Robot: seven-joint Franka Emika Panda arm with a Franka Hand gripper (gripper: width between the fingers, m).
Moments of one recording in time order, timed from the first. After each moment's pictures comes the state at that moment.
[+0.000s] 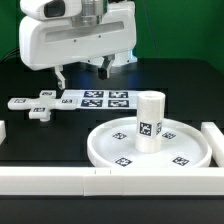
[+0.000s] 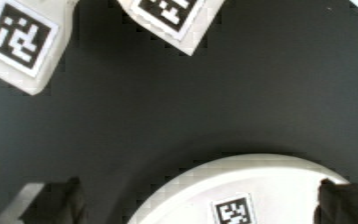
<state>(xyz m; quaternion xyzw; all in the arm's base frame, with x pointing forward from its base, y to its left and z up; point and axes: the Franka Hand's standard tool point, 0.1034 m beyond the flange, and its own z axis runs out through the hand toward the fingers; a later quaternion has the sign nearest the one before) 0.482 -0.070 0.088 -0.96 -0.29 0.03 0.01</state>
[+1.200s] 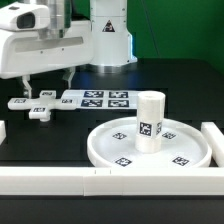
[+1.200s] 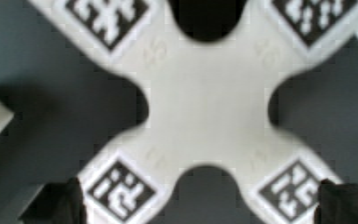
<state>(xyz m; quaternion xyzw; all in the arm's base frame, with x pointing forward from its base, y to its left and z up) 0.442 -0.141 0.057 -0.93 -0.37 0.00 -0.02</state>
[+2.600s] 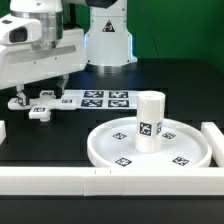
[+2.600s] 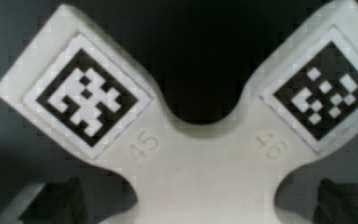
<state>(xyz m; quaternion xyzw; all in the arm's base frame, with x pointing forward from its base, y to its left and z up) 0.428 -0.151 0.038 -0.93 -0.37 0.02 -0.01</state>
